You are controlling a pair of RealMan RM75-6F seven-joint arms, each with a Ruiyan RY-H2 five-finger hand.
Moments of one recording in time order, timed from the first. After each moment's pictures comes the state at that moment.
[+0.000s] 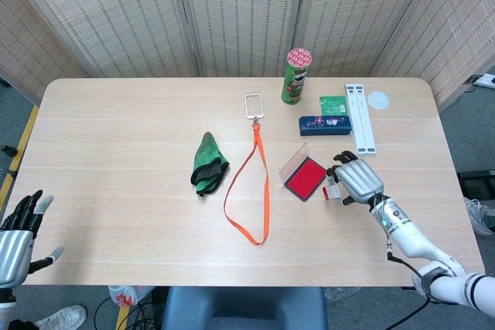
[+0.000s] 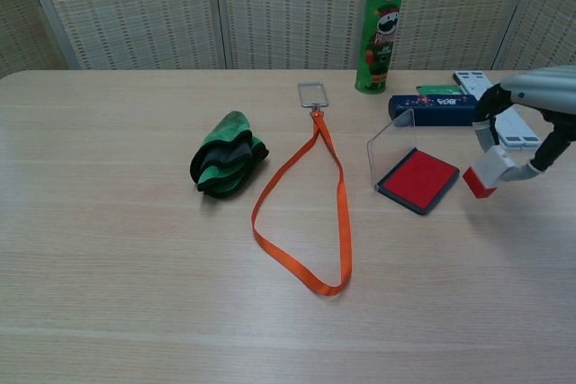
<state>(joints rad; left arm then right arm) -0.05 -1.12 -0.02 -1.63 1.55 1.54 0.13 0.63 -1.28 0.10 -1.41 -1.41 0.87 -0.04</state>
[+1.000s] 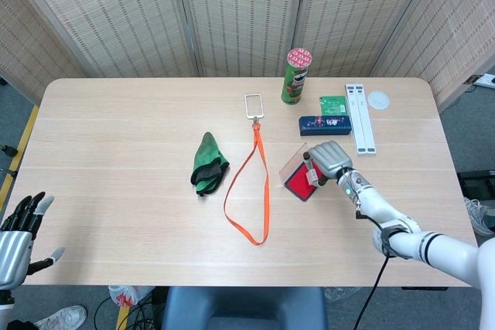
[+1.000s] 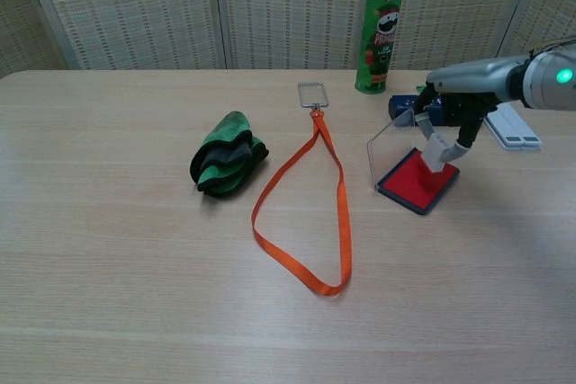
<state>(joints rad) -0.05 -1.11 -0.01 -1.64 1.58 1.56 0.09 0.89 -1.41 0.14 -1.26 -1.03 0.56 -0.23</state>
